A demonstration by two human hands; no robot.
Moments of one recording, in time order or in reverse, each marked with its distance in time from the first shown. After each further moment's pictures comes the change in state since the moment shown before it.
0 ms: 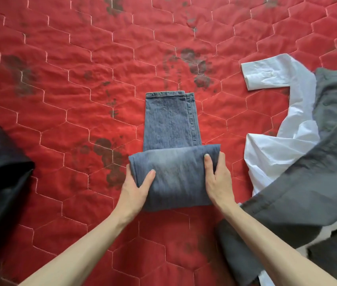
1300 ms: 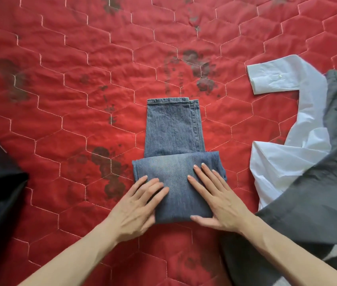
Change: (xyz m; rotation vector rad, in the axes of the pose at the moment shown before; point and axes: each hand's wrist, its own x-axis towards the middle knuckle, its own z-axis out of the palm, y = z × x) left_hand 0.028 -0.033 -0.024 1.240 -0.243 1.158; right_hand 0.011 0.044 -0.025 -0.705 -0.499 -0.832
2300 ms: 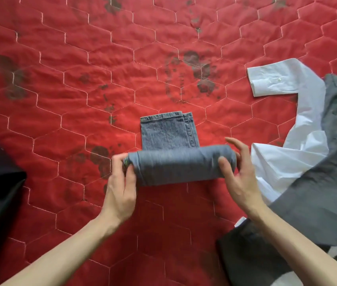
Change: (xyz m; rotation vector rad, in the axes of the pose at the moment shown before) left_hand 0.034 -0.004 -0.062 -0.891 0.551 -0.799; right_hand 0.033 0.006 -0.062 0.824 0.542 0.545
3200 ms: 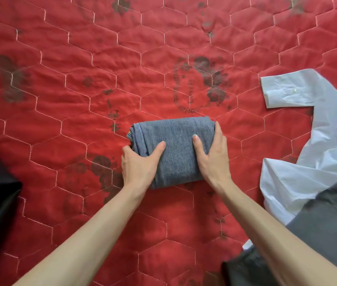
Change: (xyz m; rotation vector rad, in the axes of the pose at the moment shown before) left_hand 0.094 0.008 0.051 0.105 0.139 -0.718; right_hand 0.089 -0.003 0.088 -0.295 0.040 0.187
